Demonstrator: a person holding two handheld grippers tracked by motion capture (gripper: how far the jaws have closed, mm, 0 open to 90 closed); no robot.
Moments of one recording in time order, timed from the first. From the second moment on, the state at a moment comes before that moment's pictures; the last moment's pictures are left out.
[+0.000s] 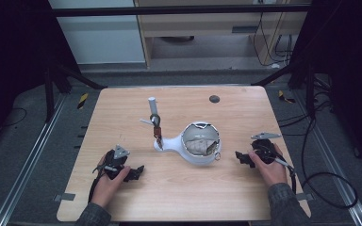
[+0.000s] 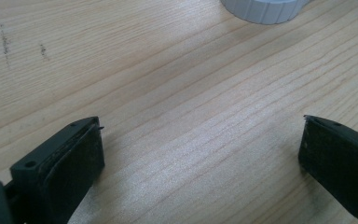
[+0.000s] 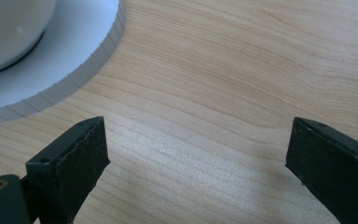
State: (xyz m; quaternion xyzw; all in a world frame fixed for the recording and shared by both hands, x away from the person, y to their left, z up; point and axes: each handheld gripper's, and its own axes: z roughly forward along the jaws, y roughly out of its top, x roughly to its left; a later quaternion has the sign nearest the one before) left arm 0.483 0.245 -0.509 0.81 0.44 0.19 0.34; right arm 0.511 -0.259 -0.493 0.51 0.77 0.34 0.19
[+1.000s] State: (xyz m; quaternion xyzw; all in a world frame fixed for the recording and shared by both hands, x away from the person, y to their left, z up) left arm 0.484 0.245 -0.509 0.81 0.43 0.19 0.34; right arm 0.506 -0.253 -0.512 0.54 0.74 0.33 0.22
